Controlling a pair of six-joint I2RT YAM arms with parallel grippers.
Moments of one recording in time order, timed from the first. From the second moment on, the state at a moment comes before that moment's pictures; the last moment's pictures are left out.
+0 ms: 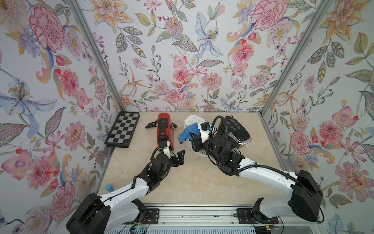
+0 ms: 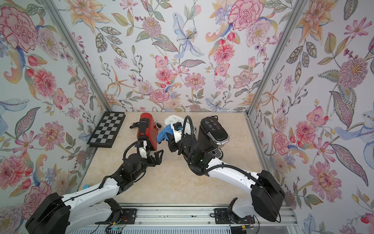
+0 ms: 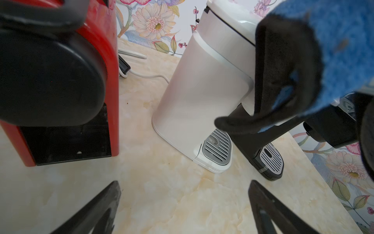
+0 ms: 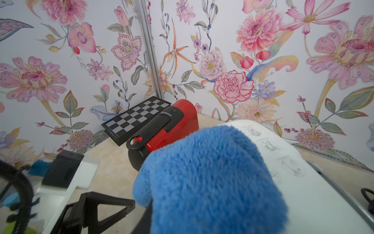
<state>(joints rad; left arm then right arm) -0.67 1.09 0.39 0.37 -0.20 -0.56 0.89 1.43 1.00 0.34 0.19 0.12</state>
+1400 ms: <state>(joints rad) -0.65 1.06 0.30 0.37 -0.22 -0.58 0.93 1.94 1.38 -0.02 0.36 0.07</state>
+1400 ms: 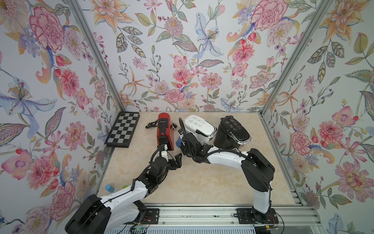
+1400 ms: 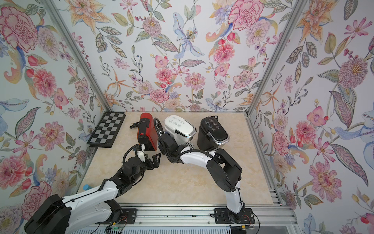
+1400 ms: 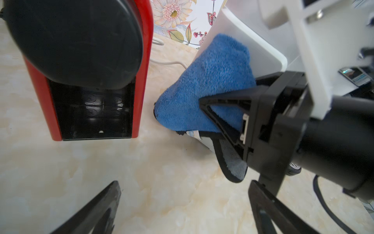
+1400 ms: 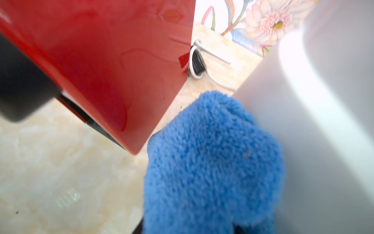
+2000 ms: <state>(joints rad) -0.65 1.01 0.26 0.37 -0.22 -0.59 0.88 2.13 1.62 -0.13 0.30 0.03</state>
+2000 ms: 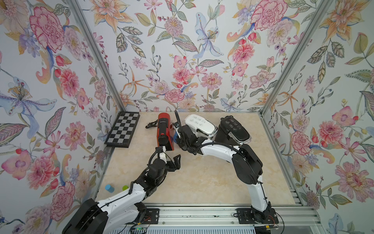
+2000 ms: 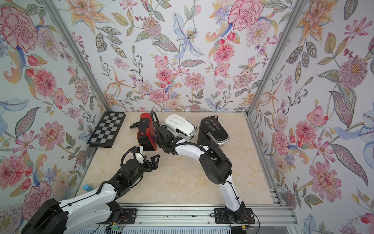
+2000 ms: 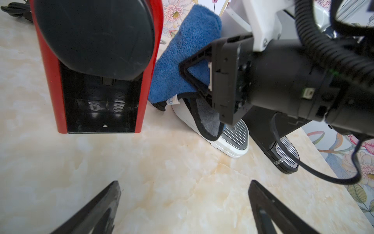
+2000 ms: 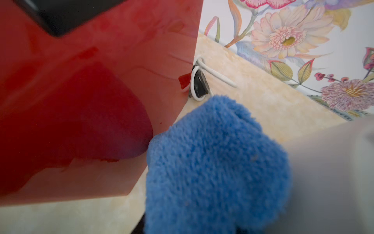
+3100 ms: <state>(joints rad) -0.65 1.01 0.26 0.37 -0.22 -0.59 0.89 1.95 1.58 -0.20 0.33 0.04</state>
